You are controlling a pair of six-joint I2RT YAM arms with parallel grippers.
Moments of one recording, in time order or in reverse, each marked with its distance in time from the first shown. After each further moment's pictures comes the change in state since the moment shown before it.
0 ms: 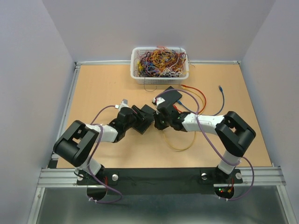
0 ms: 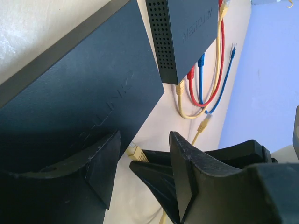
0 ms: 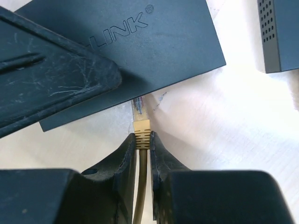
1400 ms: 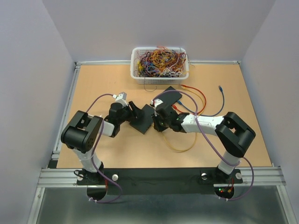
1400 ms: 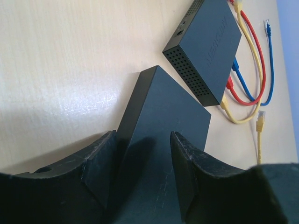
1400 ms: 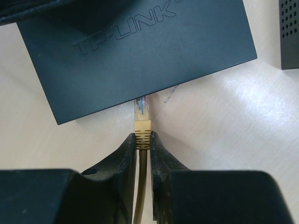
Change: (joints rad) left arm 0.204 0.169 0.018 0.251 0.209 0.537; right arm 0.023 -0.007 0.001 -0.020 0.000 -0.027
